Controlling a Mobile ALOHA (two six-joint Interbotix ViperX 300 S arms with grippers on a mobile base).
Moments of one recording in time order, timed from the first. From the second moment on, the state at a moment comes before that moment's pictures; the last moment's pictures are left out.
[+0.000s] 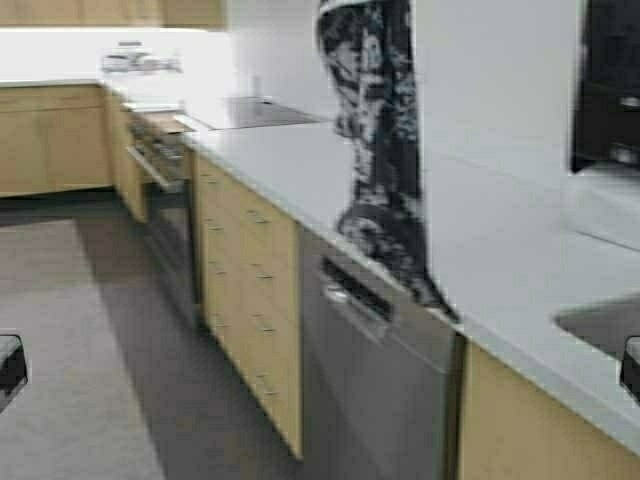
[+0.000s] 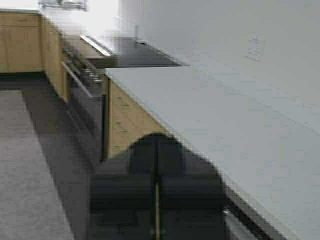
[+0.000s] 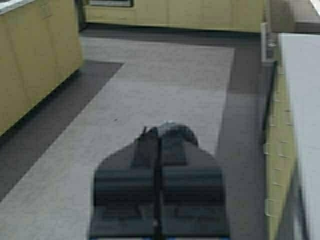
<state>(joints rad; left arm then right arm) -0.04 -1.23 1.34 0.00 -0.23 -0.13 0.62 -0.53 0.92 -0.22 -0.36 0.22</state>
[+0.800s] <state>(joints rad) -0.04 -1.26 1.34 0.00 -0.23 -0.14 0.59 -0.50 0.96 -0.21 -0.37 0.22</state>
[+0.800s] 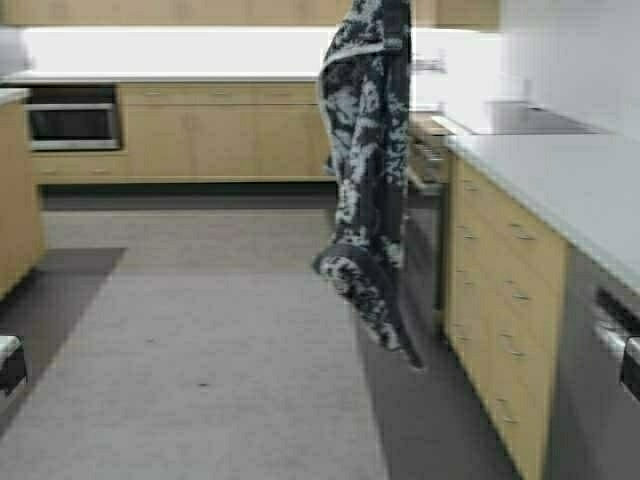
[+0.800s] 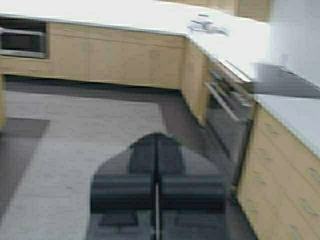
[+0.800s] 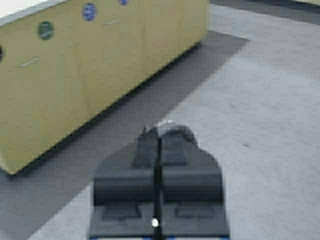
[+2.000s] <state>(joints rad) -0.04 -1.22 1.35 0.00 -0.30 -0.14 0.59 -0.49 0.96 -0.20 -0.37 0.22</state>
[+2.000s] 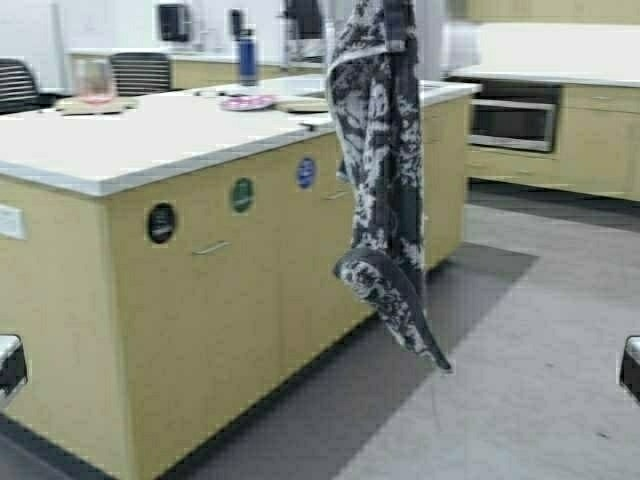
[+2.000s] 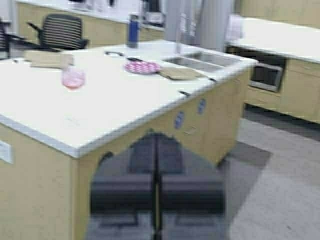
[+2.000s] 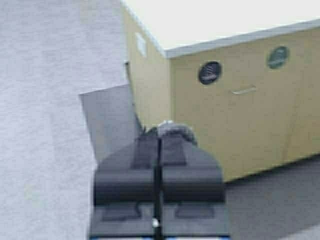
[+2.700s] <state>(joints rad) -0.04 -0.91 1.29 0.04 -0.41 -0.14 0.59 -0.50 0.98 -0.20 -0.38 0.22</state>
